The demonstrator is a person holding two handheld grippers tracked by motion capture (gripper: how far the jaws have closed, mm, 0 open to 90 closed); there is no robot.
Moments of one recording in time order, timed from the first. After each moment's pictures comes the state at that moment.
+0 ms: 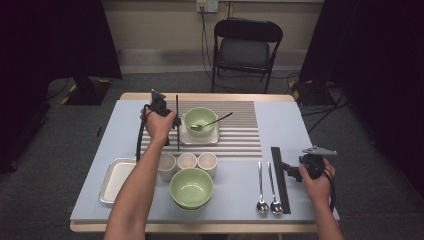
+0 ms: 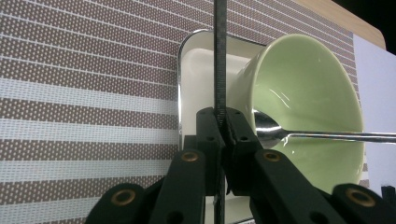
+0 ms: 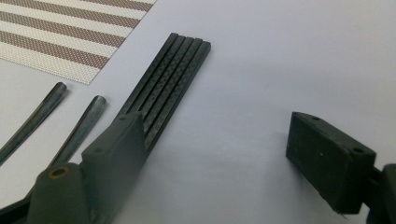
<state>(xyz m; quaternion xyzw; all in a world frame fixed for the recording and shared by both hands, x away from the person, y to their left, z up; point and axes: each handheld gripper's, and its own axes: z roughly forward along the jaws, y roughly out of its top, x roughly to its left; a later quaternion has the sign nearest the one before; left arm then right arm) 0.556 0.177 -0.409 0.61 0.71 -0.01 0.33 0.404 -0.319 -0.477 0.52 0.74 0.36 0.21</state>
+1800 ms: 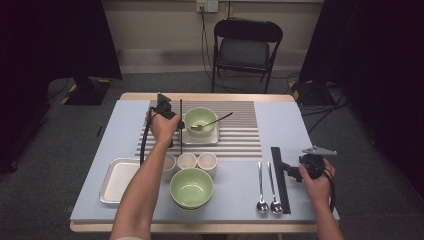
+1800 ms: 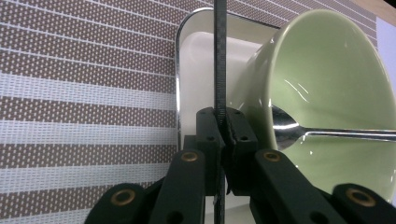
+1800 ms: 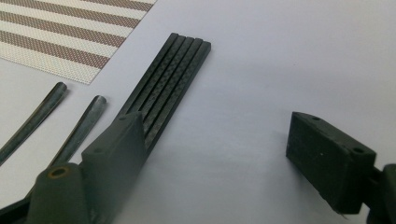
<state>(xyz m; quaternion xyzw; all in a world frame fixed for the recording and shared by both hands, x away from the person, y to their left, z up) 0.563 0.166 -0.426 0.63 0.72 -0.01 0.31 0.404 -0.319 -0.477 0.52 0.74 0.36 0.21</state>
